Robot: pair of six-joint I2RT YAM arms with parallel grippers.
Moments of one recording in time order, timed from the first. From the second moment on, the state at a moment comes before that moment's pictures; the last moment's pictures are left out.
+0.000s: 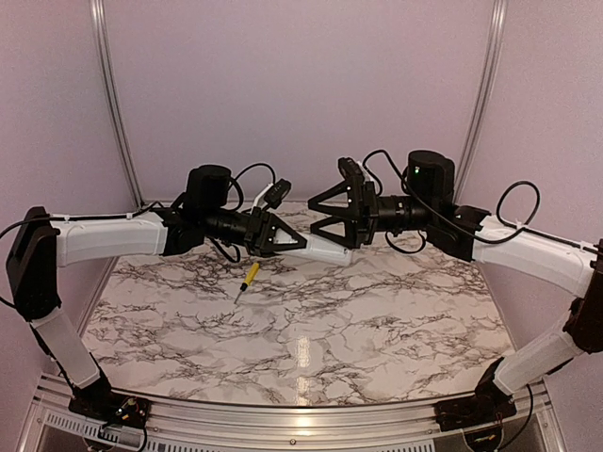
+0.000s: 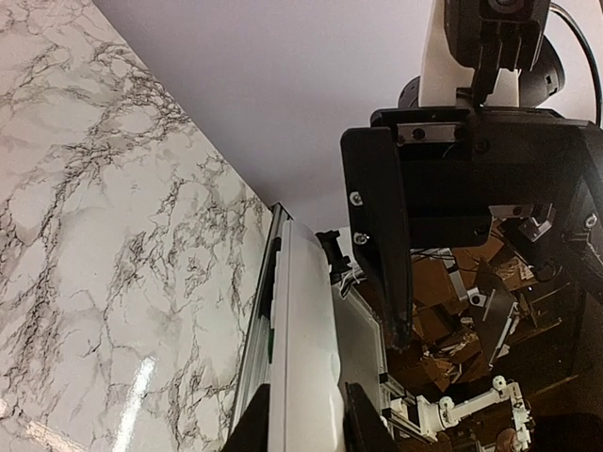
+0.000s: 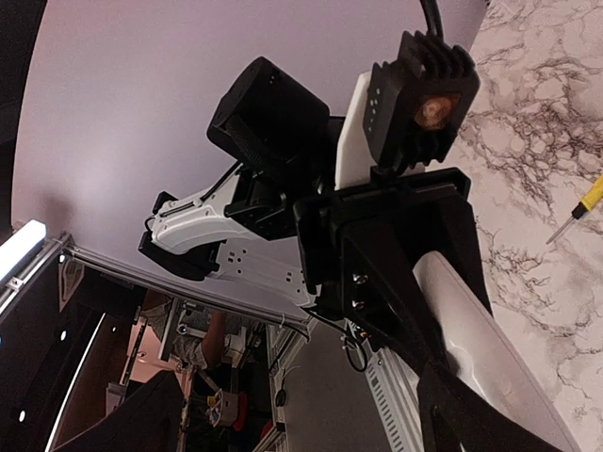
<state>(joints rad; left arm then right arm) -0.72 1.69 1.21 0.20 1.01 -0.75 0.71 1.40 1.13 0.14 -0.83 1.05</state>
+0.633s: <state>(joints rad) -0.70 1.69 1.21 0.09 0.75 -0.85 0.76 1.36 1.33 -0.36 -0.36 0.90</state>
